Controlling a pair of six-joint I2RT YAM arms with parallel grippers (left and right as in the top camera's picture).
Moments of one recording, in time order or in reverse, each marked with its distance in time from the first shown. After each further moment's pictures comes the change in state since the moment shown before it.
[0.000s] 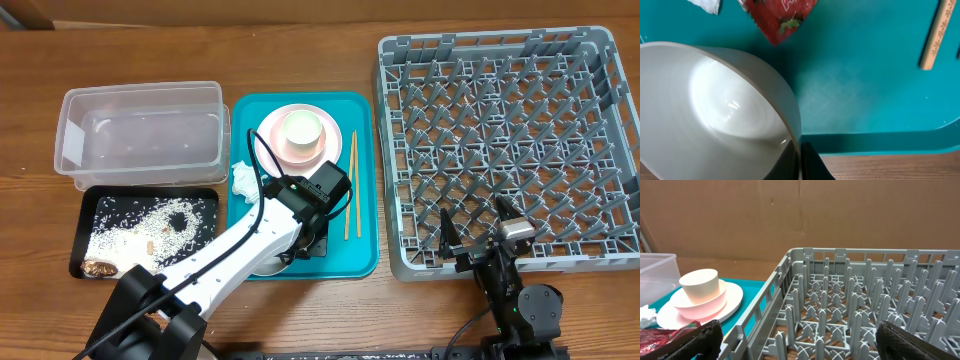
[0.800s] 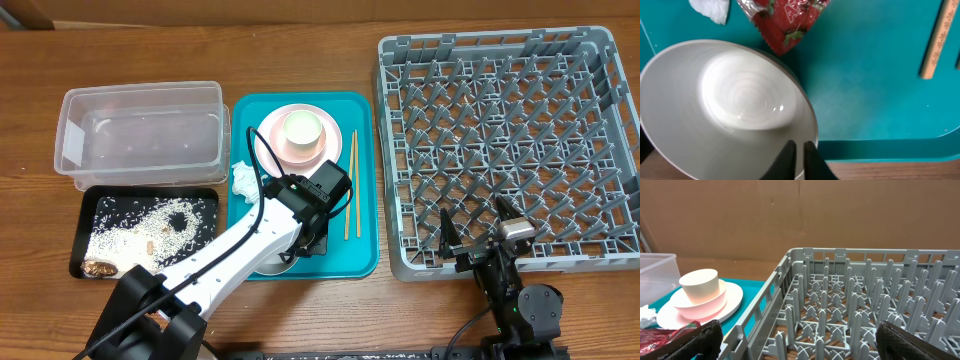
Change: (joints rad) left arm 0.000 0.000 0.000 0.012 -0.025 -0.004; right arm 0.000 0.000 0.000 0.000 0.000 0.000
